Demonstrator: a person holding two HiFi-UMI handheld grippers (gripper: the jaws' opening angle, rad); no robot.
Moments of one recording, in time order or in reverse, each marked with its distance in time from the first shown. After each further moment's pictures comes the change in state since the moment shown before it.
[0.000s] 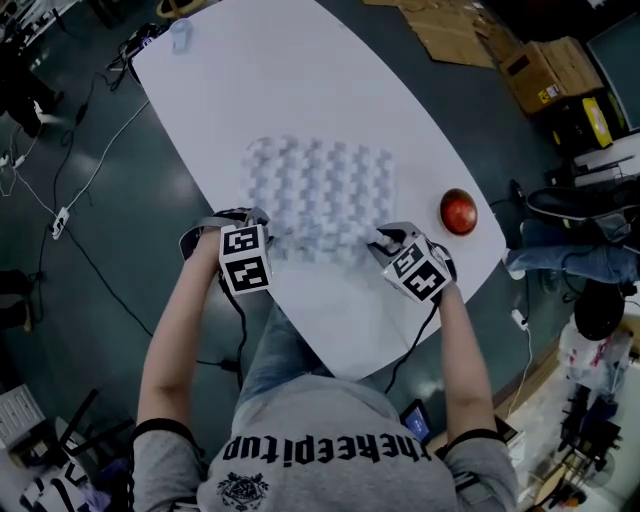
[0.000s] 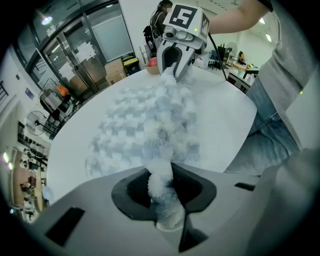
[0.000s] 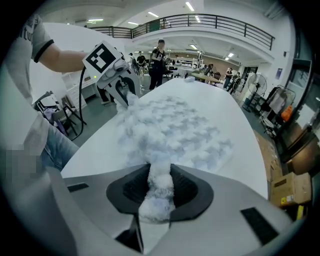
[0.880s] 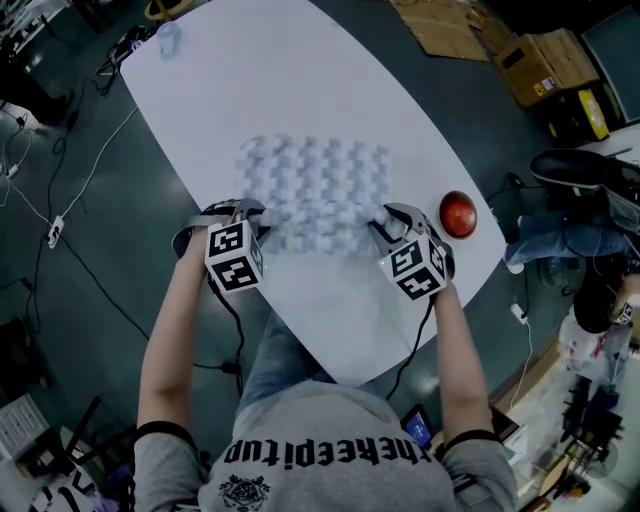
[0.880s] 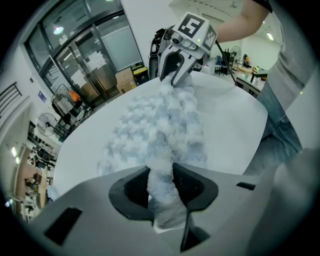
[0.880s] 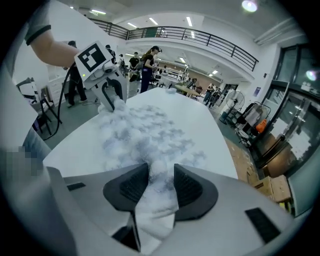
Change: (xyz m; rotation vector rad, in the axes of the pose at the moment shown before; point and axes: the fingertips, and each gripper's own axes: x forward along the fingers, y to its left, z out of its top) left arm 0.000 0.038 0.001 -0.023 -0.085 0.105; right arm -0.007 -0.050 0.024 -0.005 -0.093 -0.266
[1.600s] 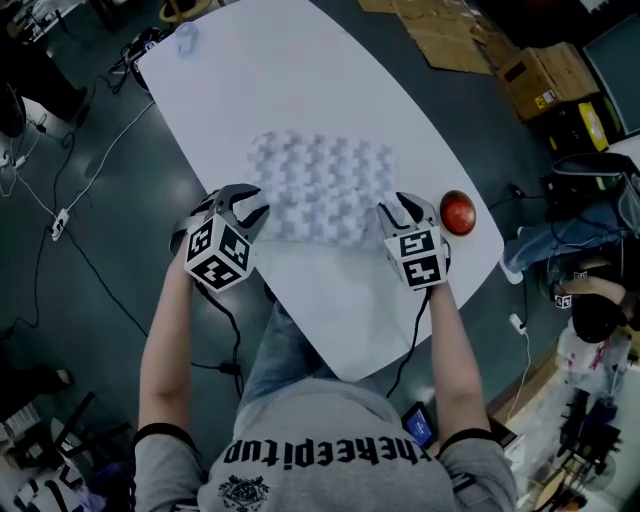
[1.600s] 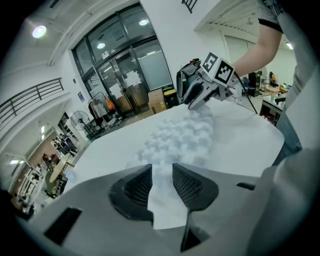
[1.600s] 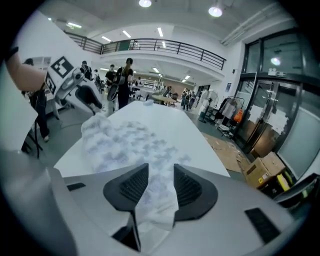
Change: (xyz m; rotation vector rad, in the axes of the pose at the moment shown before) left arm -0.065 0.022 0.007 -0.238 -0.248 0.258; right arm -0.022 -0.020 0.014 0.242 -0.115 -0.170
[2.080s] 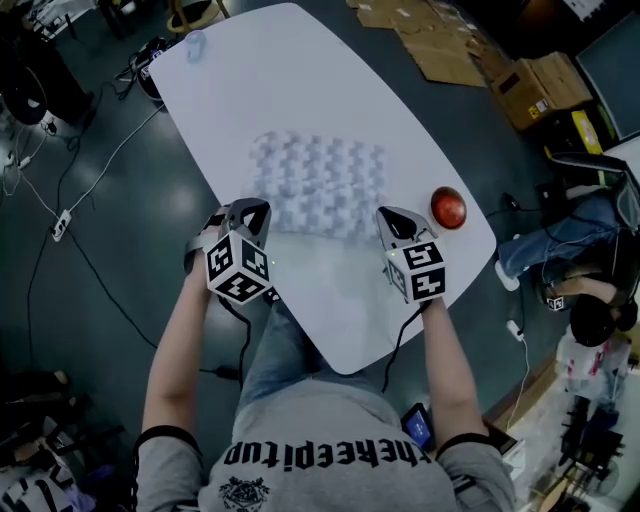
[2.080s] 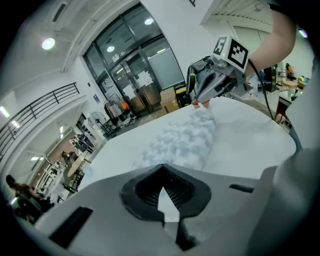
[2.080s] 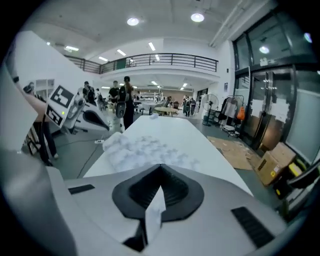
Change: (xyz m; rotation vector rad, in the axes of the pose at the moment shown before) left arm -0.033 -0.029 0.017 -0.028 0.035 0.190; right arm -0.062 0.032 0.015 0.113 -0.121 0.089
